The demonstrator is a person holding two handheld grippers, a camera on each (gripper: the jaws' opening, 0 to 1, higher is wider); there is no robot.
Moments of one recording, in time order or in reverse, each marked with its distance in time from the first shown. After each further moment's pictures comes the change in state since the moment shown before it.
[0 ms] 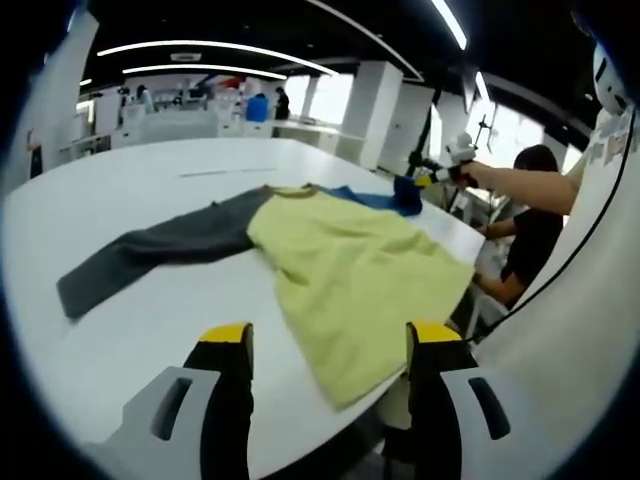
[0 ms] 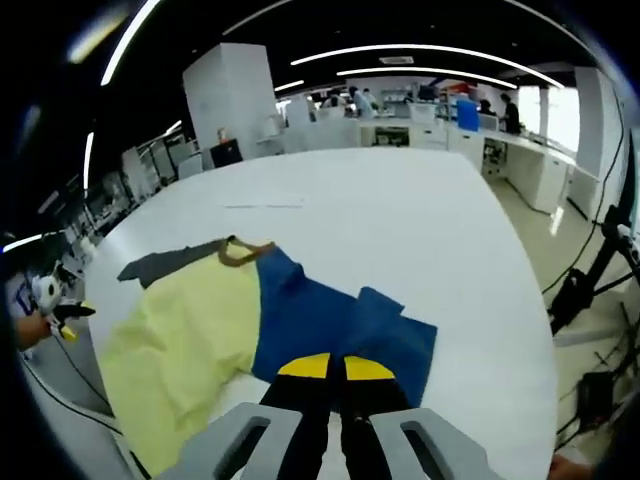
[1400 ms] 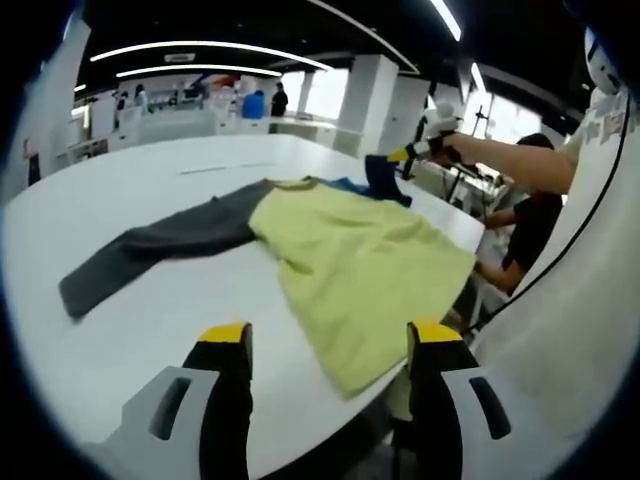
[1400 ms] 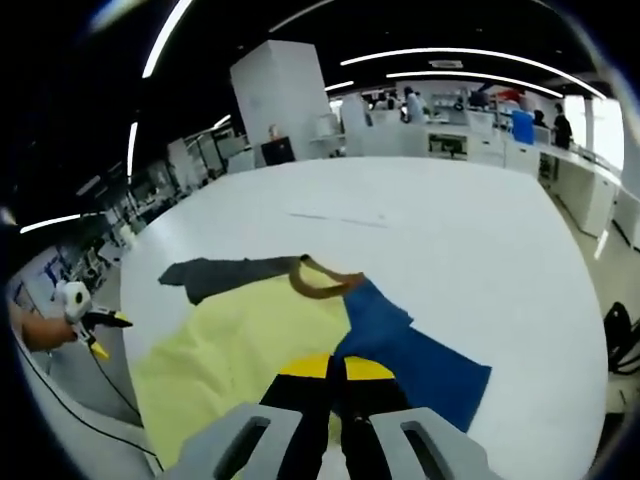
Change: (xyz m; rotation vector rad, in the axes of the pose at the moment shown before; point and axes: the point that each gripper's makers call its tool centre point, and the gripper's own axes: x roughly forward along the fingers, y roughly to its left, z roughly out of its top) left arm -0.001 0.007 -0.011 0.033 0.024 0.003; right arm 0.051 0.089 0.052 -0.089 -0.004 0.200
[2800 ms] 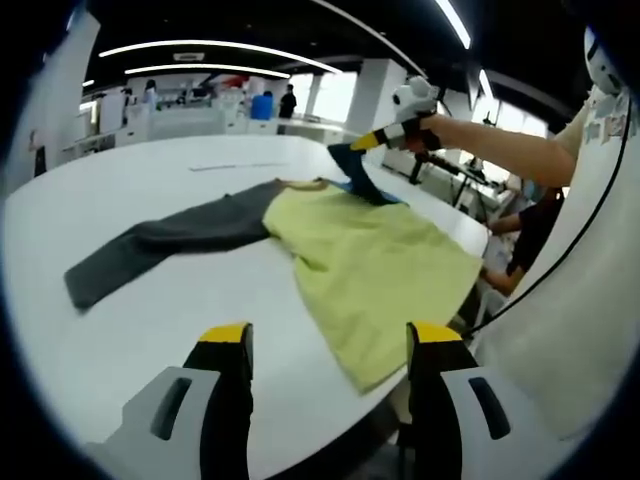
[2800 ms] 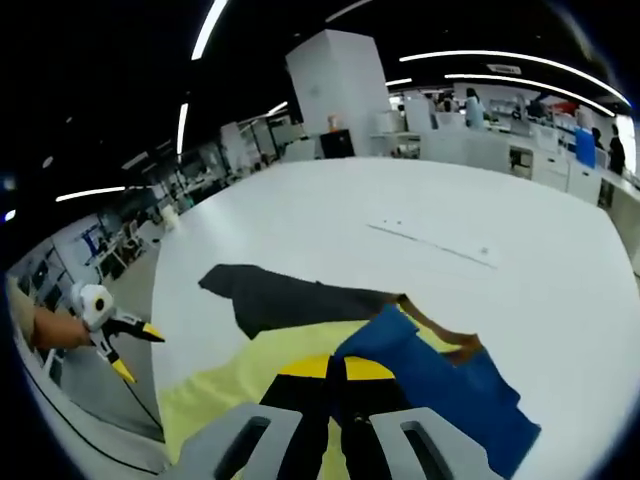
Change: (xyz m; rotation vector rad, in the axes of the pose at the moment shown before) left arm -0.004 0.011 -0.003 -0.030 -0.014 0.019; right arm 0.085 0.115 0.048 -0.130 0.039 0.213
